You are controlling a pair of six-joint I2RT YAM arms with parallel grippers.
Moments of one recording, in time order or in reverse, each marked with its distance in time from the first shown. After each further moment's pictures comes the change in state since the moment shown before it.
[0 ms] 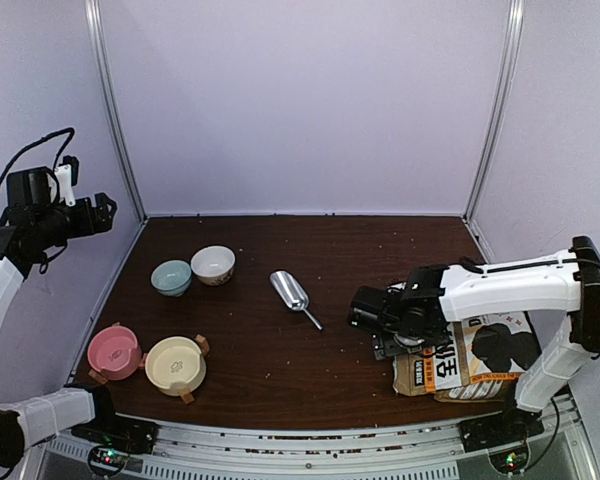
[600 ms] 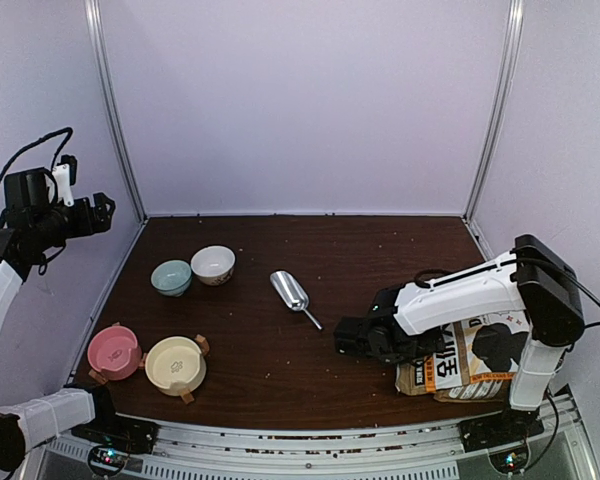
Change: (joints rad) left arm 0.000 -0.020 -0.007 0.010 -0.013 0.012; right arm 0.013 0.247 0.028 -0.140 0.182 0.182
